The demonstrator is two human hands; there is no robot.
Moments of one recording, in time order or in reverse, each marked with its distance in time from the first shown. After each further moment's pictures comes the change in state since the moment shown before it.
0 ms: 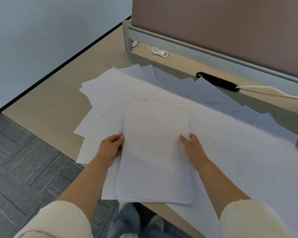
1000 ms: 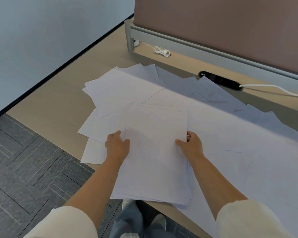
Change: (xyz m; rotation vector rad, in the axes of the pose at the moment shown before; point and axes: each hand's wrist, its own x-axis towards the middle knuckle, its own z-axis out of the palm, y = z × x) left_hand -0.006 0.007 0.015 0.666 0.211 0.125; right_hand -0.001 -0.008 0.022 -0.198 0.146 0.046
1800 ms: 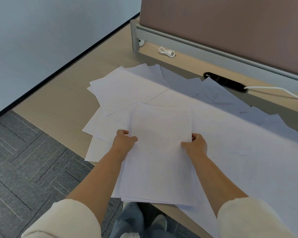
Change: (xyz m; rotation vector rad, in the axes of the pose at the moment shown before) left_hand 0.005 0.013 -0.006 -0.271 -0.135 -0.180; right_hand 0.004 -0.005 0.002 -0.137 0.097 0.029
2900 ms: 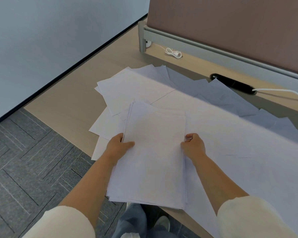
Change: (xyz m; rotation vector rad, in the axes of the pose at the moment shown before) left_hand -0.003 -0.025 -0.035 0.071 -0.054 0.164; right_hand 0.004 -0.002 0.017 -0.099 -0.120 -0.086
